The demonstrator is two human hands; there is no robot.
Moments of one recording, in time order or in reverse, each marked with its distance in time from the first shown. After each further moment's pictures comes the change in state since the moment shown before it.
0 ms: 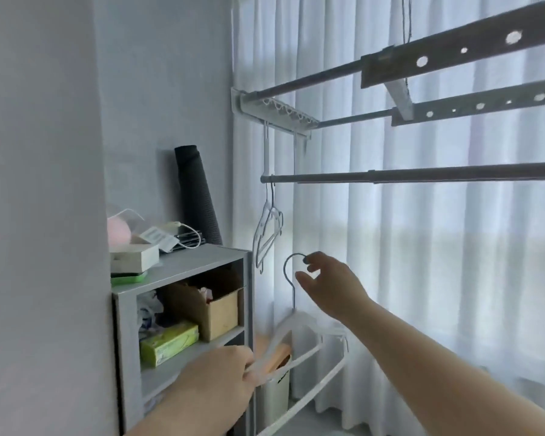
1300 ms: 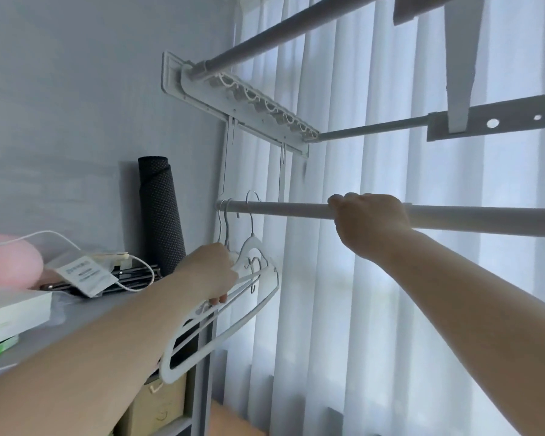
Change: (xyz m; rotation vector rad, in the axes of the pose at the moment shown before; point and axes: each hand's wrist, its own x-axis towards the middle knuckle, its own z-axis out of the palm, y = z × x) left_hand 0.385 0.028 -0.071 -0.101 0.292 -0.139; right_hand 0.313 0.106 -0.068 -0.897 0.268 -0.307
